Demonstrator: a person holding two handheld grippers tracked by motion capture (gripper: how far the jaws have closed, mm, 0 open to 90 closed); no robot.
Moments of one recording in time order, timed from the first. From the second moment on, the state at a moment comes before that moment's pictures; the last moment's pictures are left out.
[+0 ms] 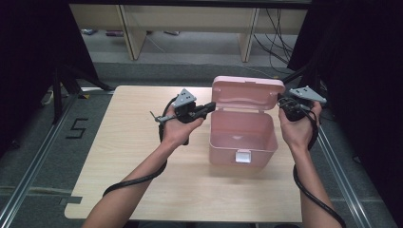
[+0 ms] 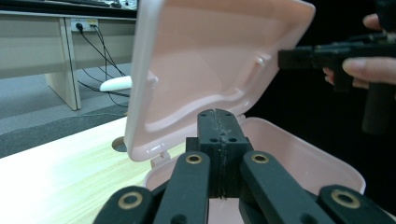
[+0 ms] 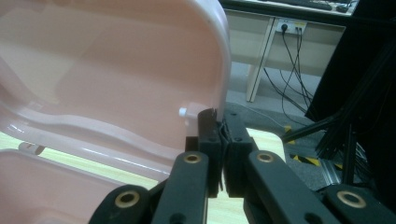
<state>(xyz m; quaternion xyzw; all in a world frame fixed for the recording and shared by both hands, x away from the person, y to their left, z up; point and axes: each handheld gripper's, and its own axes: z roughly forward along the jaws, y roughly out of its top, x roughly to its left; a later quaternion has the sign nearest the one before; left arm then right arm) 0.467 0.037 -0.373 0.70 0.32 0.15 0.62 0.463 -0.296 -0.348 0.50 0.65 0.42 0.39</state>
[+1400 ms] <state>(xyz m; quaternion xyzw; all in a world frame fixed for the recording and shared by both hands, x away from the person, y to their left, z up) 0.478 0.021 -0.365 0.68 0.34 0.16 0.63 0.440 -0.296 -0.359 0.48 0.65 0.41 0.41</state>
